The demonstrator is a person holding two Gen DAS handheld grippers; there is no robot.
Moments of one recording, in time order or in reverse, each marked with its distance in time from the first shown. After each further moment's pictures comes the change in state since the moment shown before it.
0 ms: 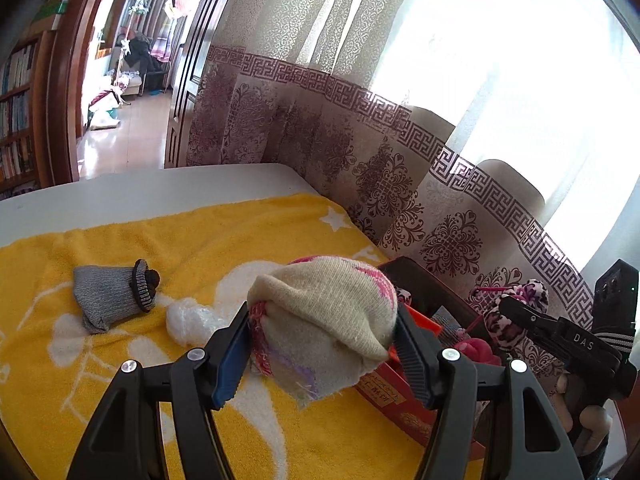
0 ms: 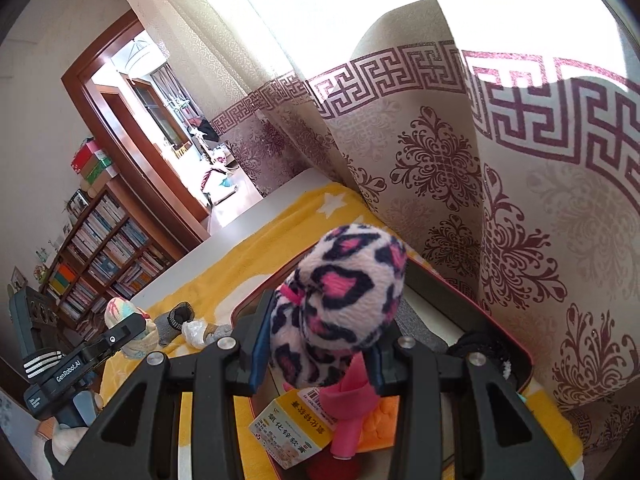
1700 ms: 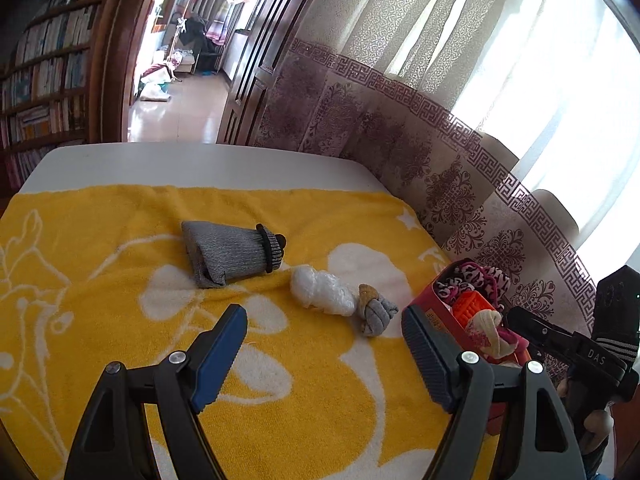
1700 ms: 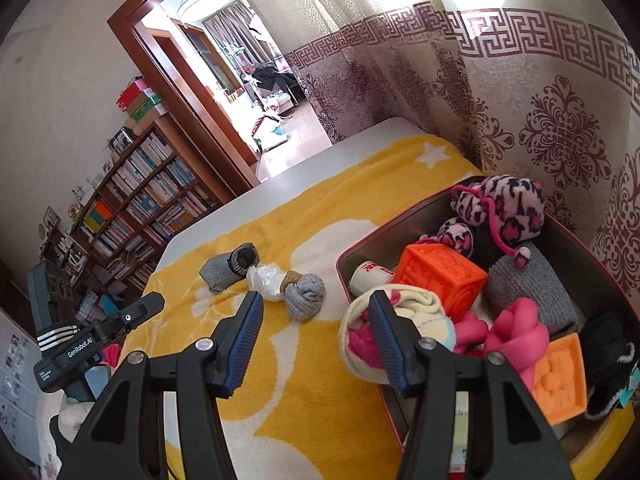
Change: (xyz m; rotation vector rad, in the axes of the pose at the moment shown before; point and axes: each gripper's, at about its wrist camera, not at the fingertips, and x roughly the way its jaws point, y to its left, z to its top) left arm -0.059 0.101 -0.032 -0.165 -0.005 0.113; right arm 0.053 0.093 -0.035 -0.157 0.179 0.148
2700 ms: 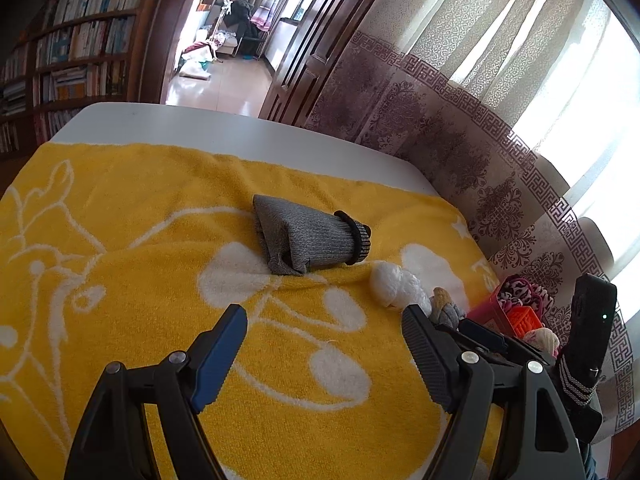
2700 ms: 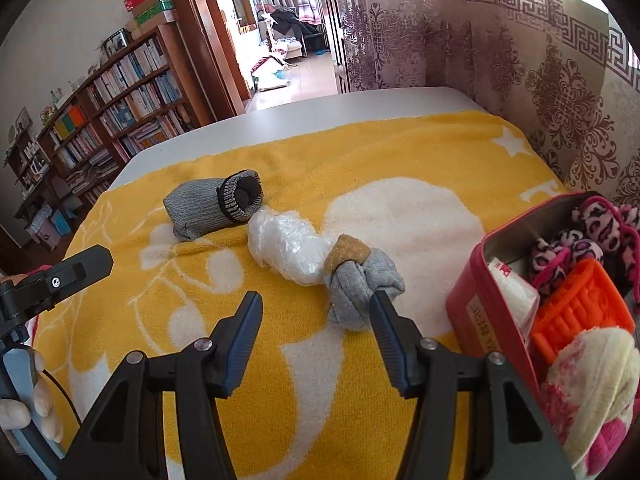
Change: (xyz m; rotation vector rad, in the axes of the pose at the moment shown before) left arm 0.017 0.062 -0.009 -0.129 0.013 0.083; right arm 0.130 0.064 -0.026 -0.262 0.160 -0.191
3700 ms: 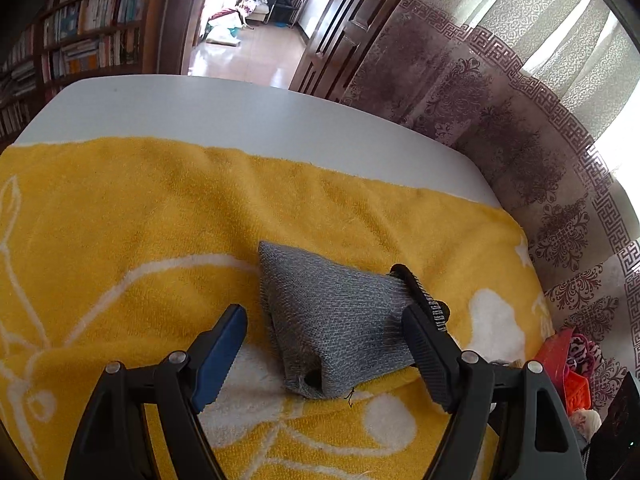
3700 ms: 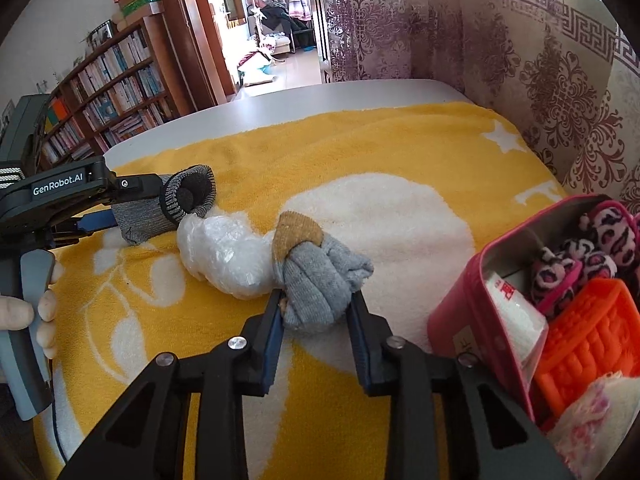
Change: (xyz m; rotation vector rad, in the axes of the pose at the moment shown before) left arm 0.105 0.021 0.064 -0.085 0.122 0.096; right arm 0.022 -0.021 0.006 0.015 0.015 -0.017
